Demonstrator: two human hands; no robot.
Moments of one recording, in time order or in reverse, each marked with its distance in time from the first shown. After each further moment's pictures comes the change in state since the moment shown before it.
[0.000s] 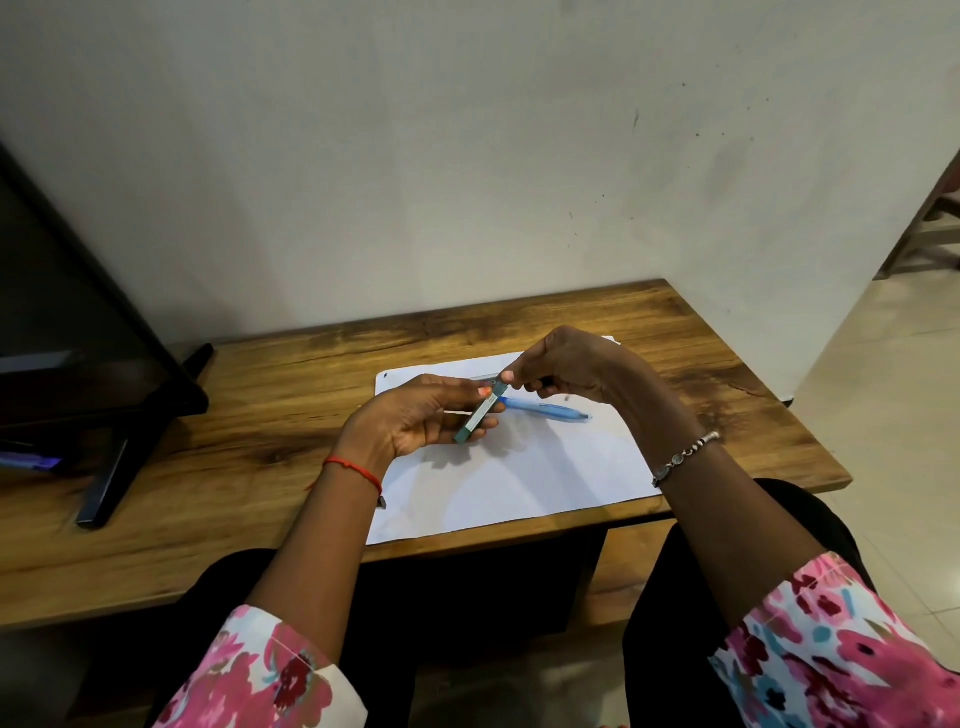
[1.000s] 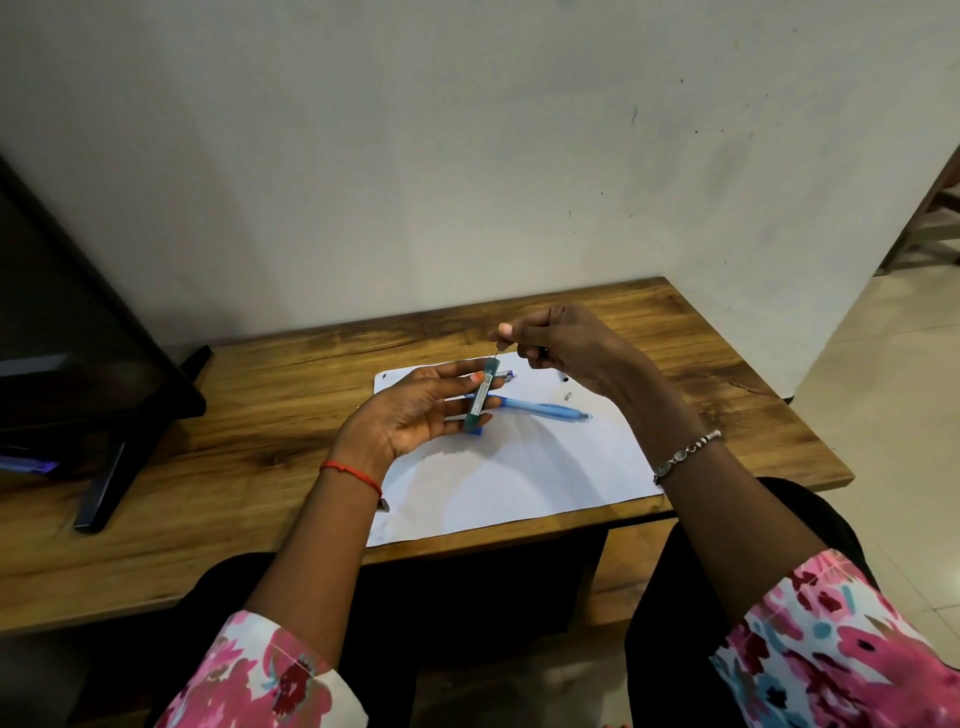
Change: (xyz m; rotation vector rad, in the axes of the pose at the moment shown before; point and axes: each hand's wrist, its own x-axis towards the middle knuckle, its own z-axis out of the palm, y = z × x) left_hand 0.012 -0.004 -0.004 -0.112 -0.053 0.138; right_hand -0.001 -0.006 0.002 0.179 0.051 -0.301
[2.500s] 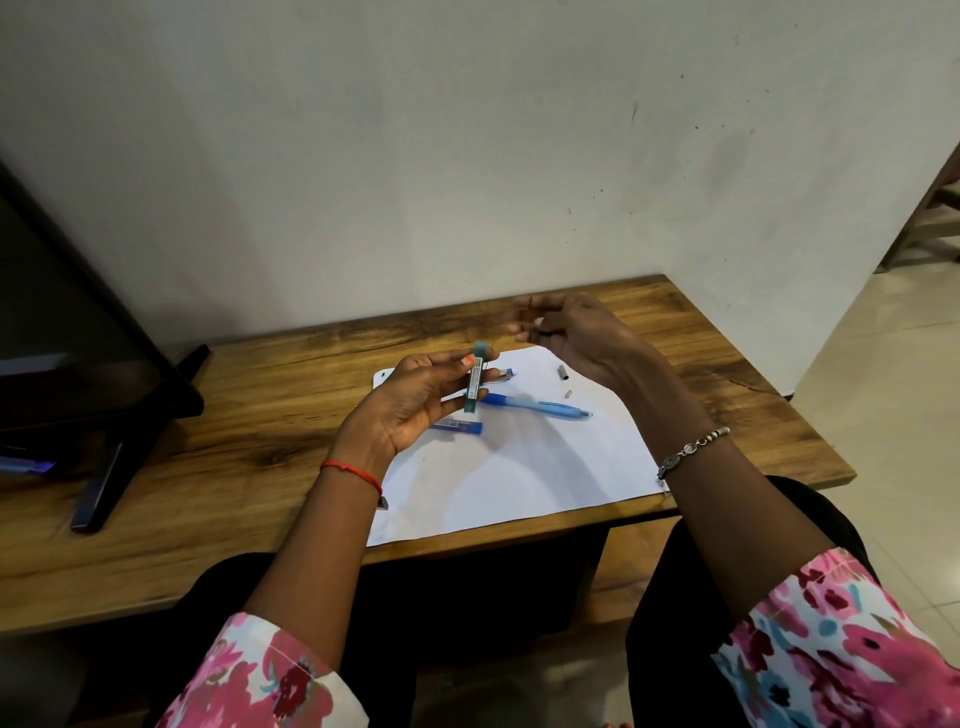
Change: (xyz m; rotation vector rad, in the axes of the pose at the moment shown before) left_hand 0.004 0.000 0.000 -0.049 0.018 0.187; right_hand 0.008 0.000 -0.005 0.402 0.107 0.070
